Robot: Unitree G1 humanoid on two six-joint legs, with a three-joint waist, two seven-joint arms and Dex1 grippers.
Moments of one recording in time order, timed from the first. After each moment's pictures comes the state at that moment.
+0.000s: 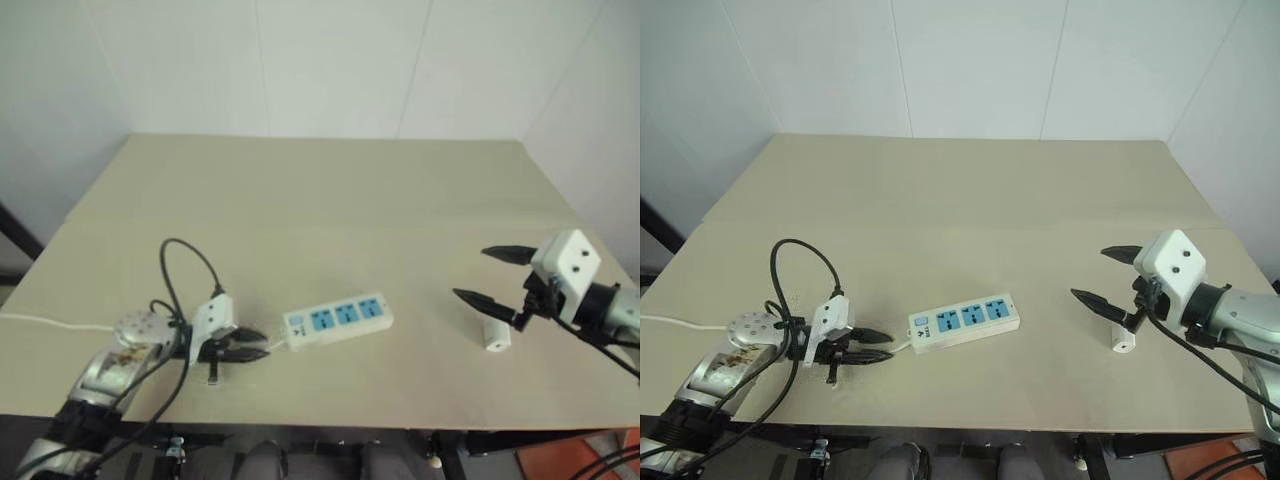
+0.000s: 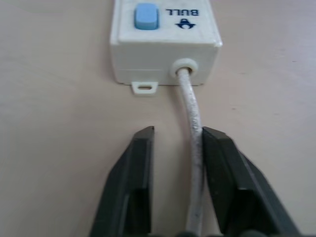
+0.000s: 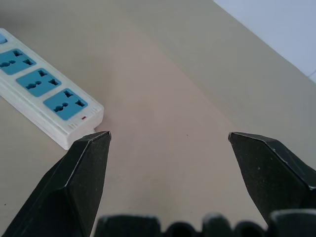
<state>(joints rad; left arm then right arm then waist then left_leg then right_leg) -0.26 0.73 -0.12 0.07 -0.24 0.17 -1.21 -0.08 -0.90 -0.37 -0.38 0.40 0.41 0.92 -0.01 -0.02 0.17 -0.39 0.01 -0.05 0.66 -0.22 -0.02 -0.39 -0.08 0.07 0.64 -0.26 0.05</state>
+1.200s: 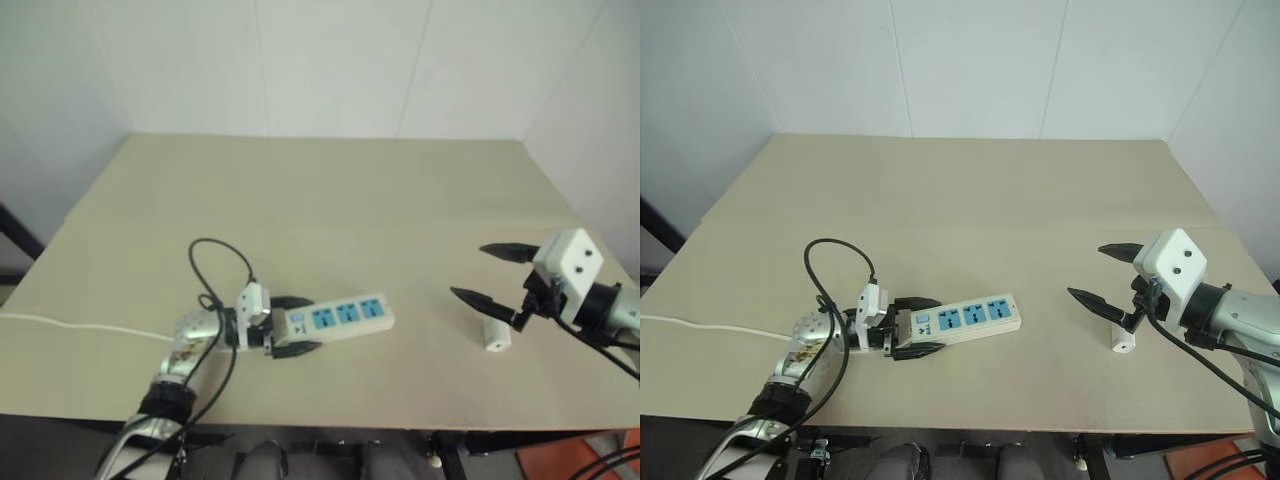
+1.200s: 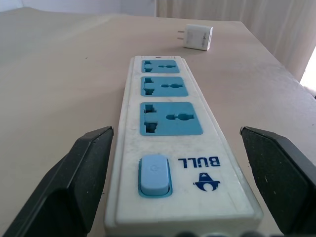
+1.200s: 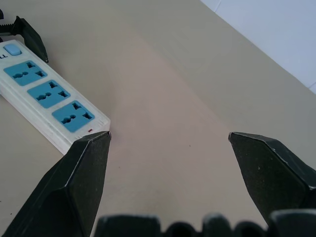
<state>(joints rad) -0.41 0.37 -0.12 0.46 -0.31 -0.21 -1.31 -0.07 -0.90 -0.38 -0.43 0.43 0.41 0.91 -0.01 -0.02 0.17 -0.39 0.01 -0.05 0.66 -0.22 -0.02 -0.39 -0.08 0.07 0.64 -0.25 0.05</state>
